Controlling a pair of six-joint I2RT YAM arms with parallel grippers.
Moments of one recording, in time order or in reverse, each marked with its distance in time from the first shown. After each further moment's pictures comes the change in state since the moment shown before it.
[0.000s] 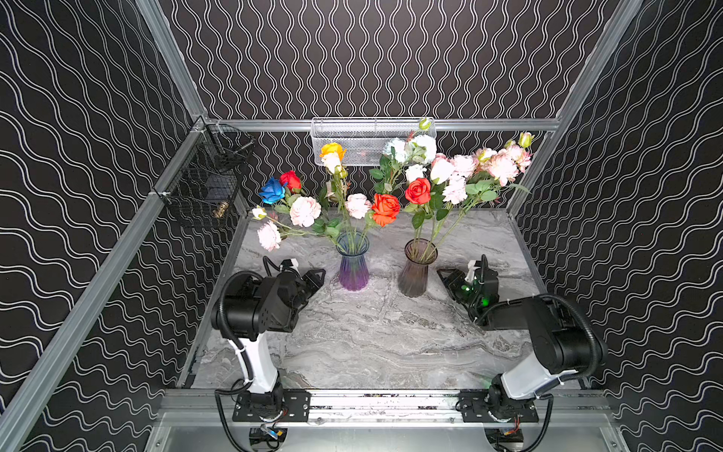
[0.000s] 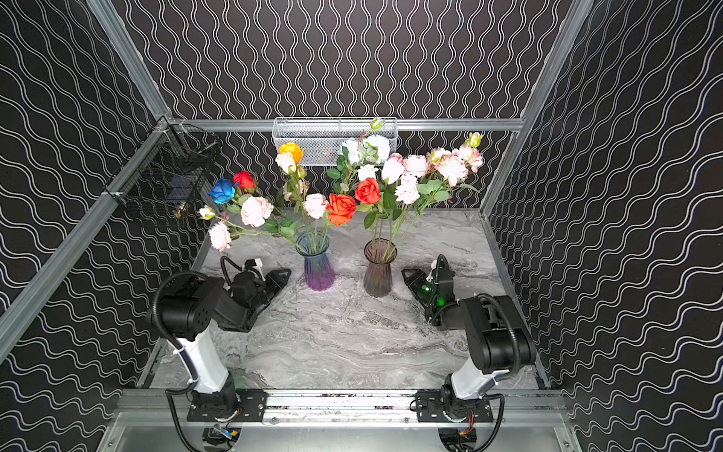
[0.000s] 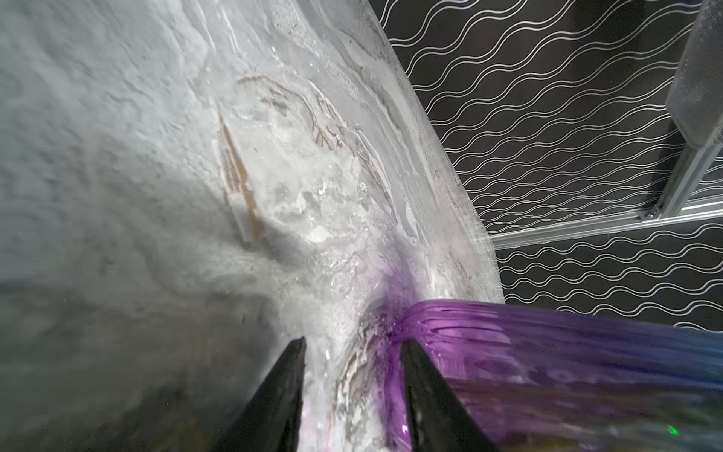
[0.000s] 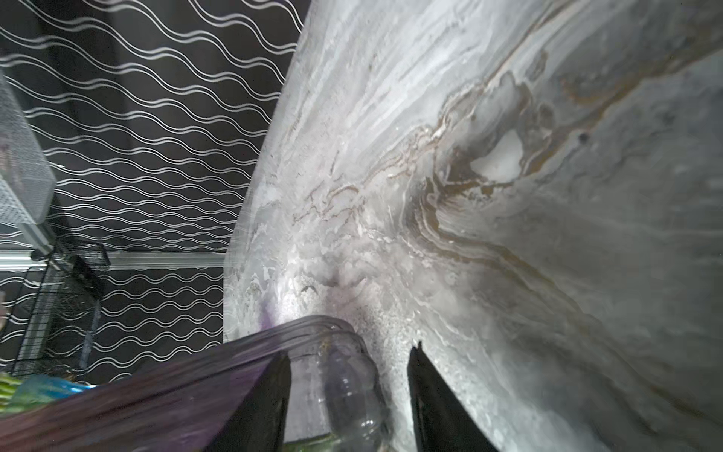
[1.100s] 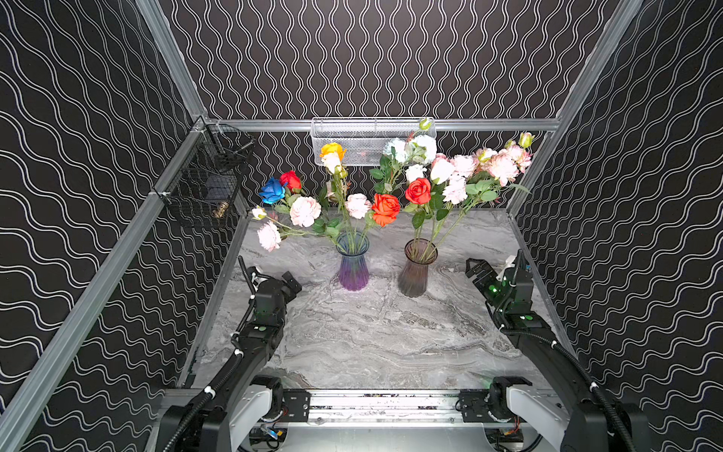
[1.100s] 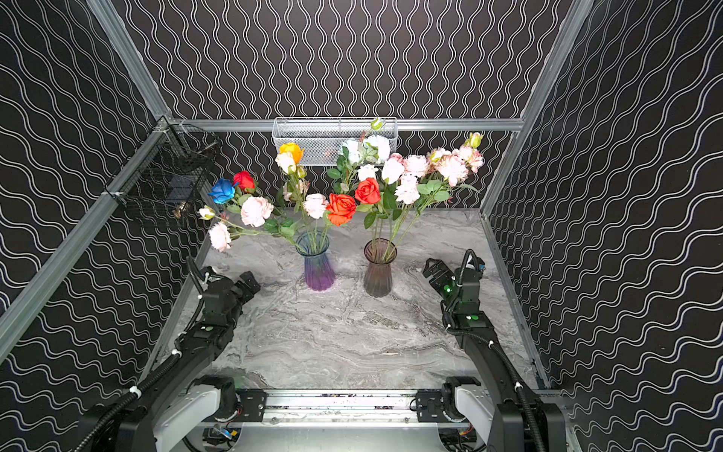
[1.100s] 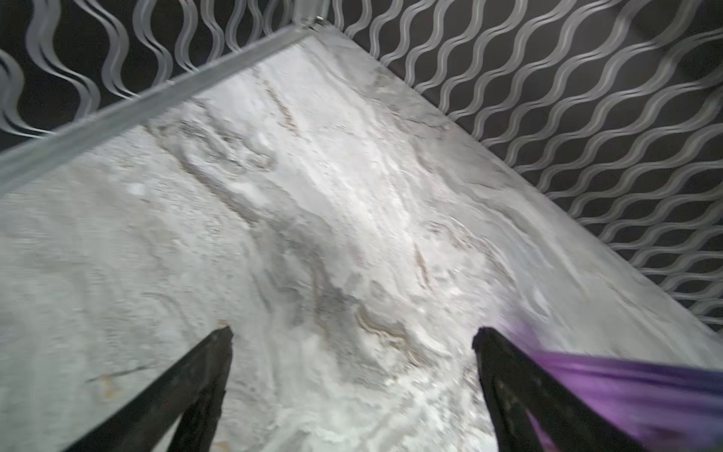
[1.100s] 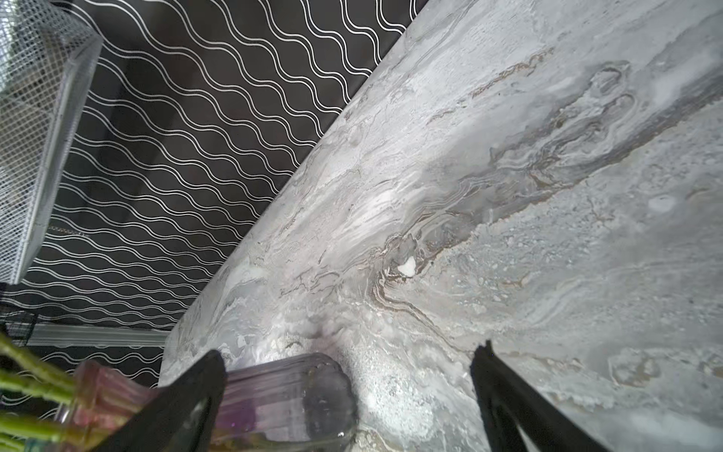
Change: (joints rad) left arm -0.032 -0.875 -0.059 -0.958 -0.734 0.303; right arm -0.073 -0.636 0.001 -0.616 0.276 -0.203
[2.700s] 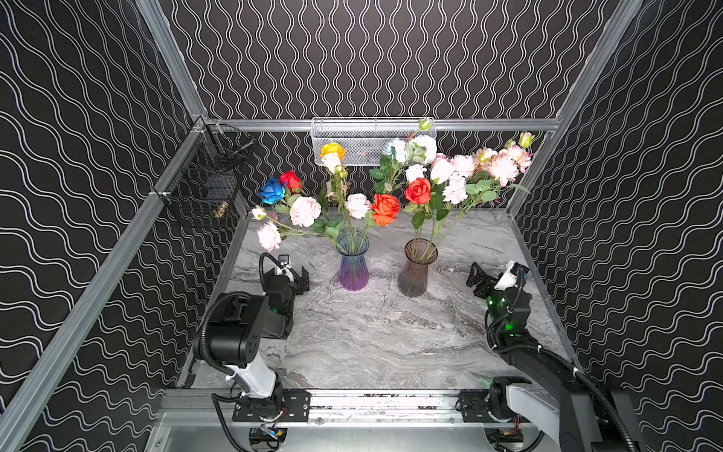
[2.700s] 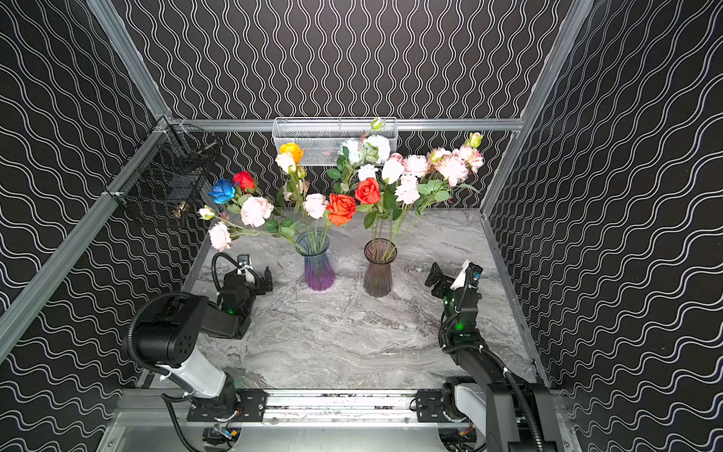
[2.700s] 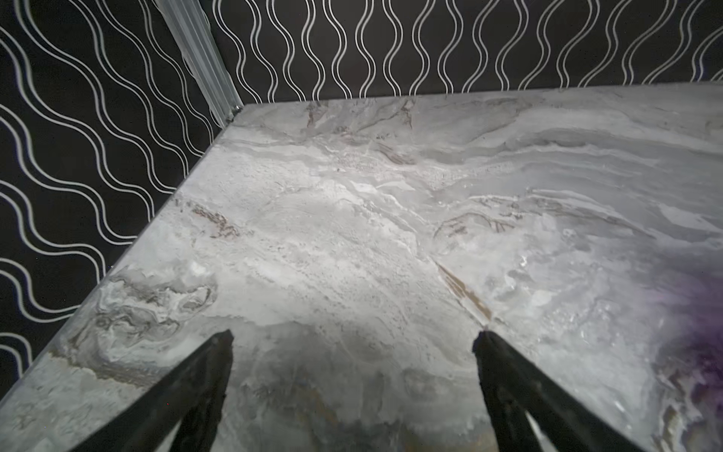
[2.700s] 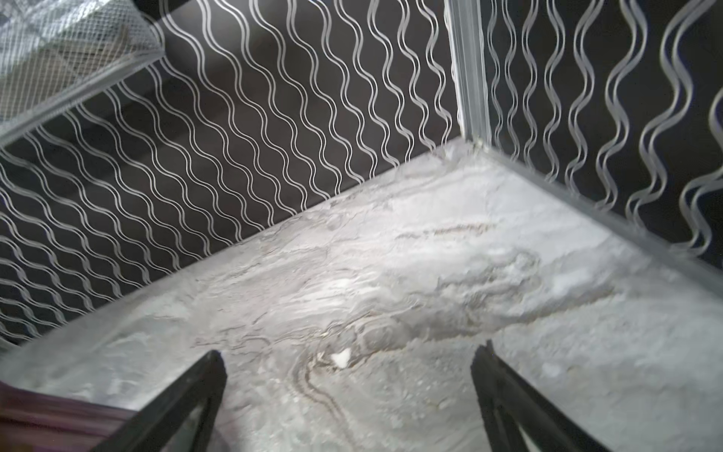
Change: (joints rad) left arm 0.043 0.695 -0.021 0.901 0.172 0.663; right arm -0.001 0.111 -0.226 0.634 0.183 -0.528
